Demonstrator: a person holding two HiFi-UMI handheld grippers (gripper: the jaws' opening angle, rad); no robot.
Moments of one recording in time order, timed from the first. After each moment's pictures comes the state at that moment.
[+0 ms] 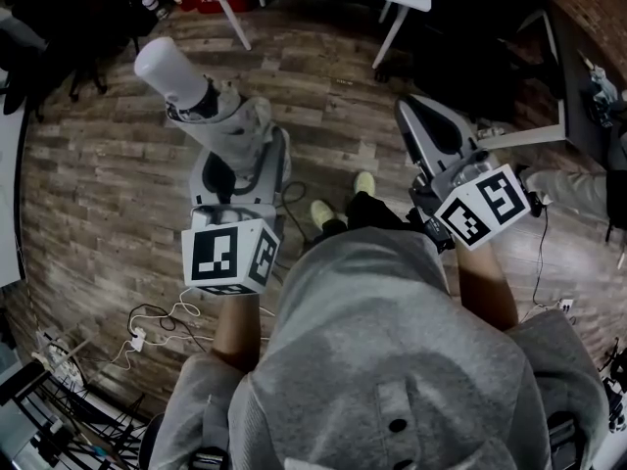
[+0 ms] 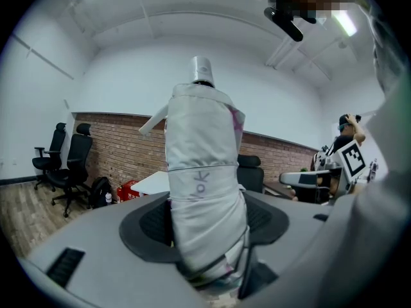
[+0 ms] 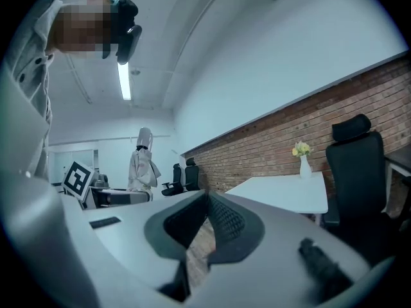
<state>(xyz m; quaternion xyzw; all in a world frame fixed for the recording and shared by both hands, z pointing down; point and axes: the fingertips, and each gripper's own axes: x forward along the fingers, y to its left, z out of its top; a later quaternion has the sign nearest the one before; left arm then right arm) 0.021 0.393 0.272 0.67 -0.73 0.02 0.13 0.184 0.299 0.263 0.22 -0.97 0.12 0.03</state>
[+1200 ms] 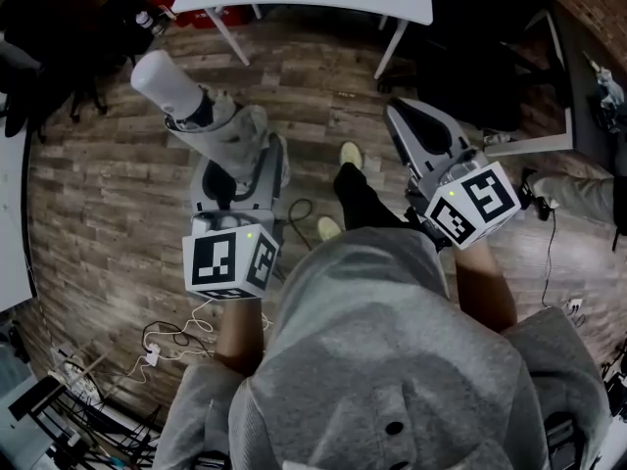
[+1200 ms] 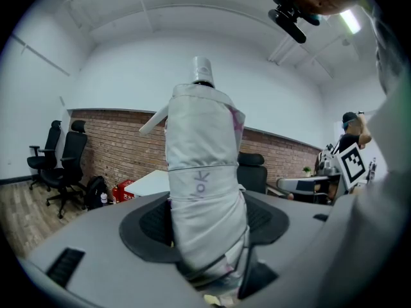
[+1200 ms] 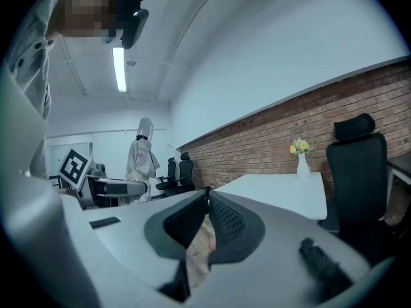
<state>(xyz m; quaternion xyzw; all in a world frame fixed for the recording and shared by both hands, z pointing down) -0.006 0.315 0.285 0.68 -0.72 0.02 0.14 0.152 0.224 0.290 0.23 -0.97 0.11 0.06</state>
